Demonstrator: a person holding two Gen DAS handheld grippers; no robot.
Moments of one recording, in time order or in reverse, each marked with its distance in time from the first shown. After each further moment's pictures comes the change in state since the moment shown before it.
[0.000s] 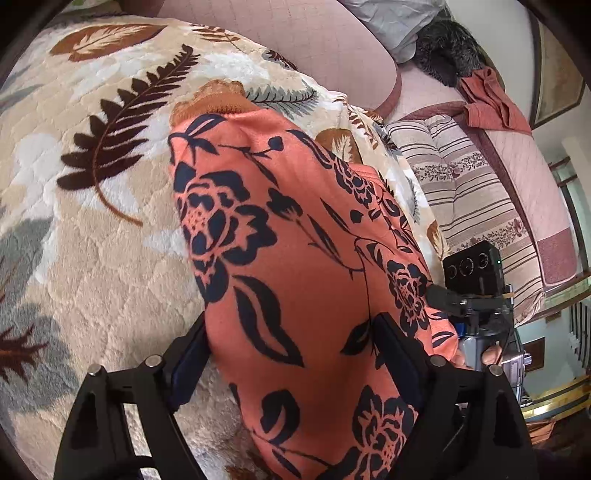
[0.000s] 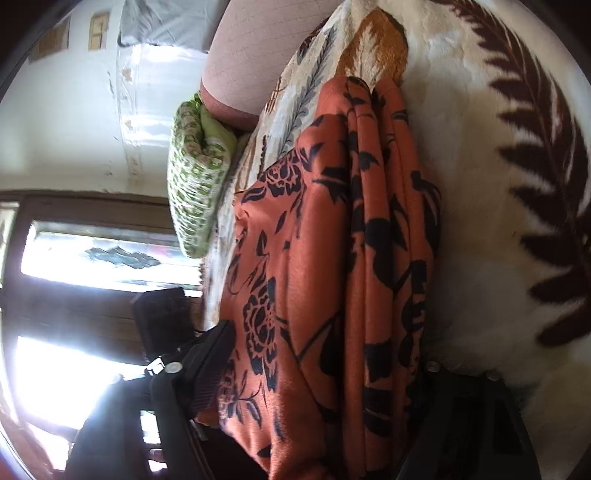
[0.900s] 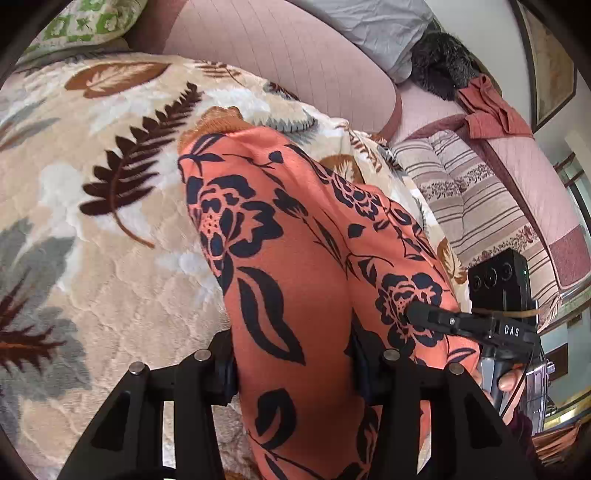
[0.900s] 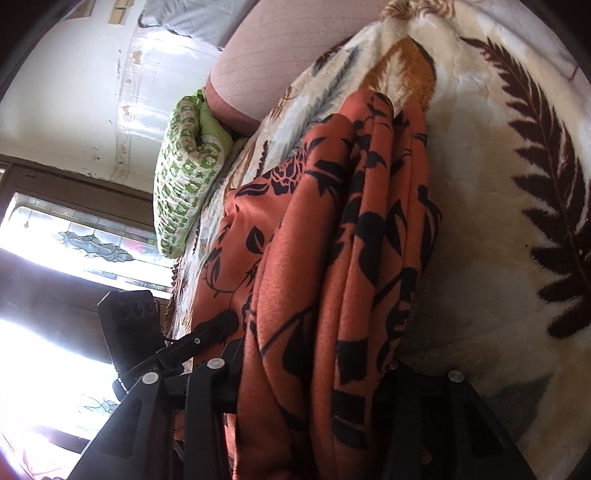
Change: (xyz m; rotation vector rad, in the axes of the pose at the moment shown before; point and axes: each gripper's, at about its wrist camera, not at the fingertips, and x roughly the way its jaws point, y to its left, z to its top) left arm -0.016 -0.015 -0.009 0.040 -0.141 0.088; right arm 0.010 0.038 -0.006 -0.120 -0.079 -0.113
